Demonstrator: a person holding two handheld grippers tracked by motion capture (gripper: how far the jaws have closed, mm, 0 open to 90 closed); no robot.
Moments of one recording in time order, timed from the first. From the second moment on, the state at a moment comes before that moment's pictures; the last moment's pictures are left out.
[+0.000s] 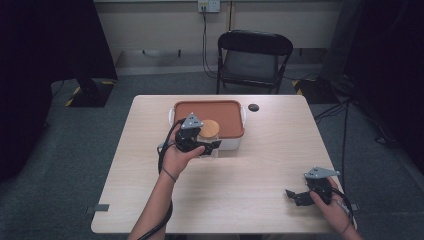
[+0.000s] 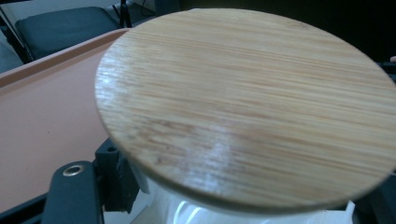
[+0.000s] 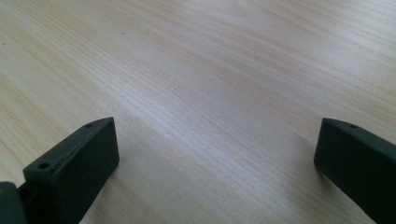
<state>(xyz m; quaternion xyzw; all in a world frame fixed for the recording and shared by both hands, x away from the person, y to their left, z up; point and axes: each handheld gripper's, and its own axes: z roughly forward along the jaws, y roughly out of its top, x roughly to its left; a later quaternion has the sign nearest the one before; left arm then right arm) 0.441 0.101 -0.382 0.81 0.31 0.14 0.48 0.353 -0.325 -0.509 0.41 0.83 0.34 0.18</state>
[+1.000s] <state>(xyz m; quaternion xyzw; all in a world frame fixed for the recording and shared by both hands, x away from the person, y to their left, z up) 0.451 0.105 -0.359 0.81 0.31 0.15 0.48 0.353 -0.325 -0.509 0.41 0.83 0.34 0.18</state>
